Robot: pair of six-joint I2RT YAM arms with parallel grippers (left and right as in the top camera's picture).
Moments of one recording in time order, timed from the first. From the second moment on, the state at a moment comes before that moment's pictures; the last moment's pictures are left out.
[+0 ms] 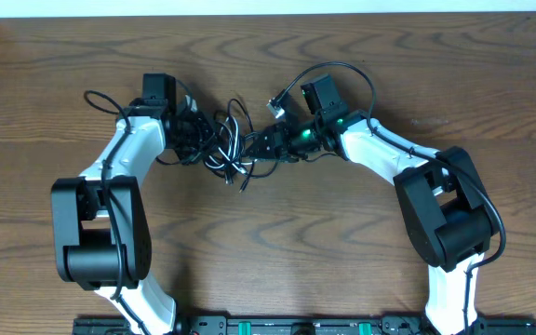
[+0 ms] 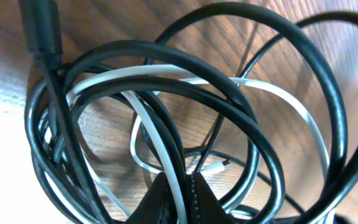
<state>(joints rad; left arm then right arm) 0.01 1.88 1.20 -0.61 0.54 -0.67 0.49 2.09 1.35 -0.19 -0.99 0.62</state>
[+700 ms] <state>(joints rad) 0.01 1.88 1.20 -0.62 0.54 -0.90 0.63 2.09 1.35 -0.14 -0.74 1.05</state>
